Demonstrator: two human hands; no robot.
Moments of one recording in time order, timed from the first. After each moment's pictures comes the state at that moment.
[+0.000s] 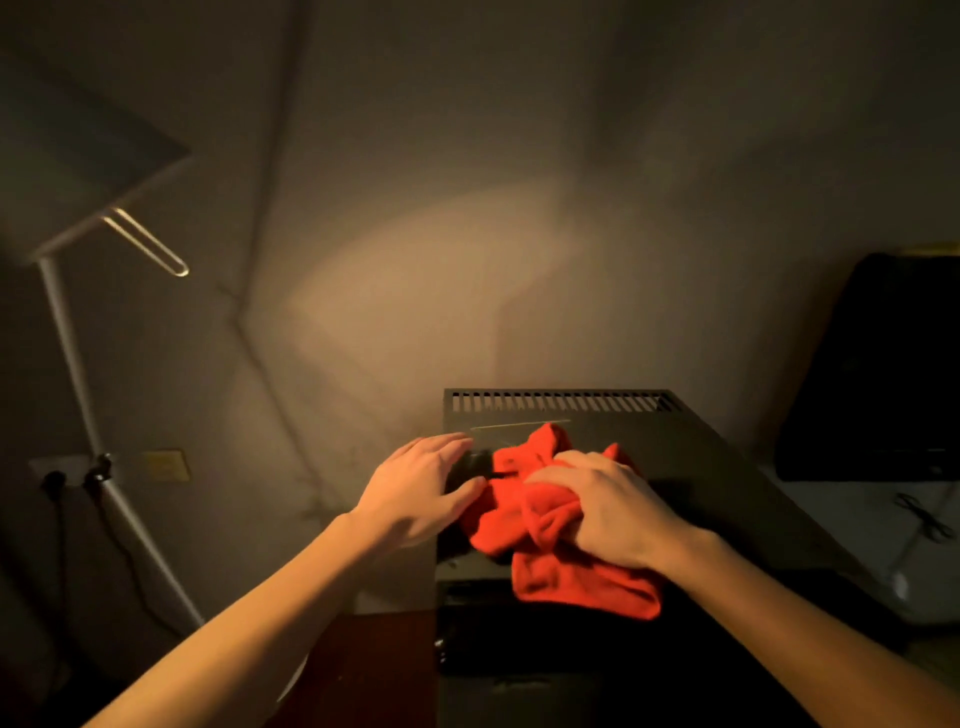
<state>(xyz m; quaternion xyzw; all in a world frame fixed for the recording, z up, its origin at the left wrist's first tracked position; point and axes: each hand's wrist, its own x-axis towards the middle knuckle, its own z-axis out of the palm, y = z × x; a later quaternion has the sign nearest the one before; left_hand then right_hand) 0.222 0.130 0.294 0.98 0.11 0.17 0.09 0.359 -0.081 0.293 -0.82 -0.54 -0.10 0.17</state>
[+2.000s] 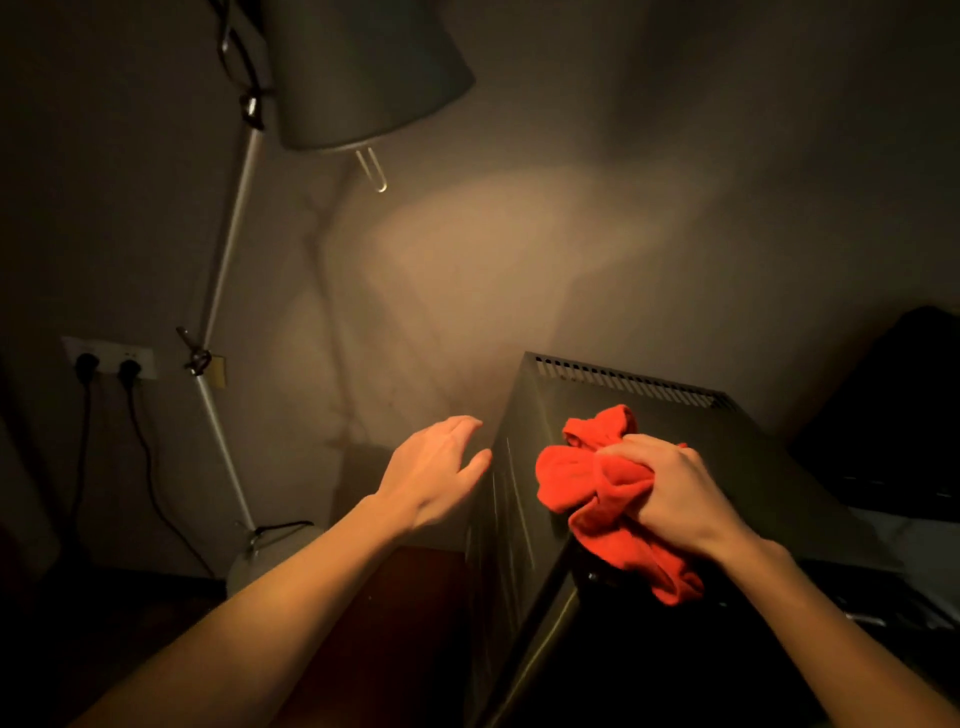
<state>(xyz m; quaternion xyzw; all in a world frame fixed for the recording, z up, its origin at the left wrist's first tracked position) 0.140 0.205 0.230 0.94 0.15 0.23 0.19 0.261 -0.039 0.318 -0.82 -0.51 -0.06 0.24</state>
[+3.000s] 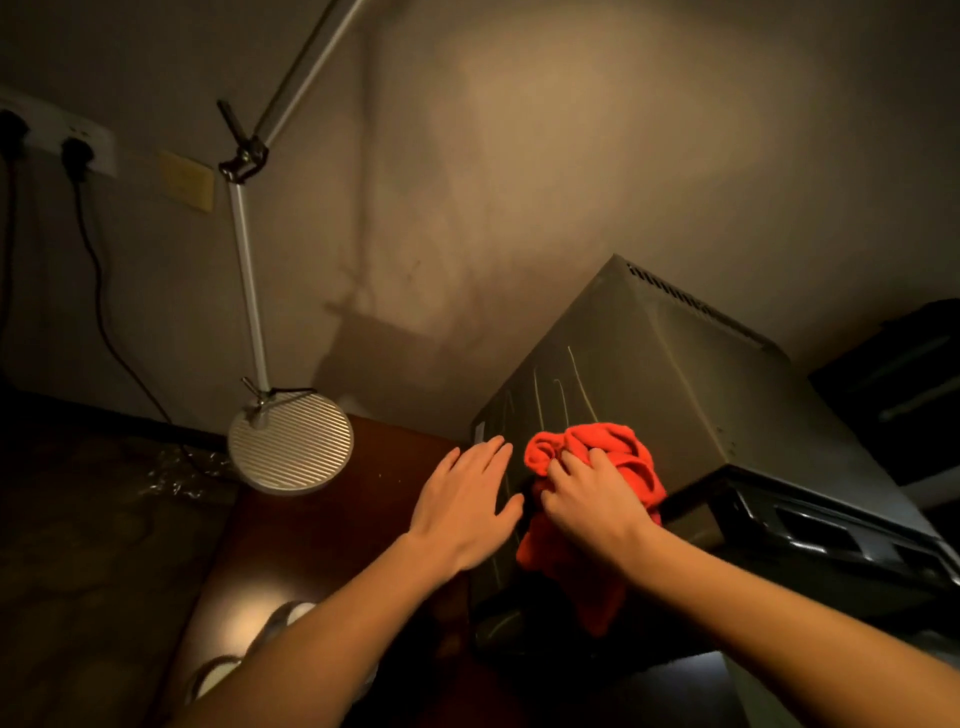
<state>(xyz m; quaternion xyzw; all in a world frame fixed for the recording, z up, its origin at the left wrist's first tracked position) 0.085 0.194 0.068 0.92 0.13 0.17 0.32 0.176 0.080 0.166 -0.71 -0.54 -0.06 -0.45</state>
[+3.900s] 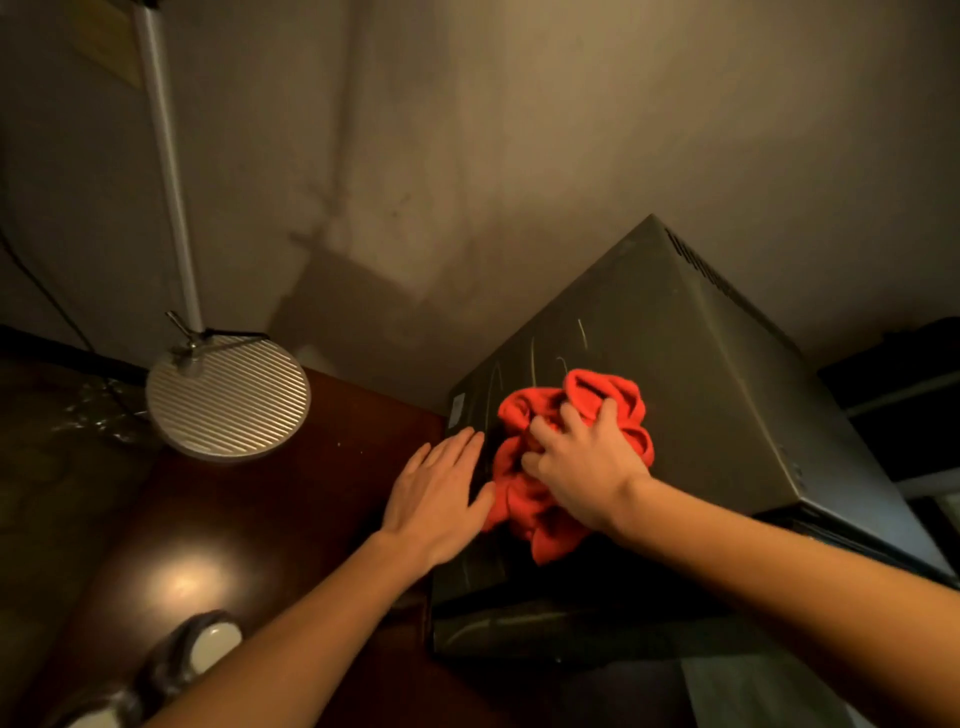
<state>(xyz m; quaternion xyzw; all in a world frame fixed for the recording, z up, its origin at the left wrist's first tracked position) 0.139 0.190 -0.006 0.89 0.17 0.16 0.38 0.218 0.114 0.162 -0.68 -0.51 -0.02 -0.53</state>
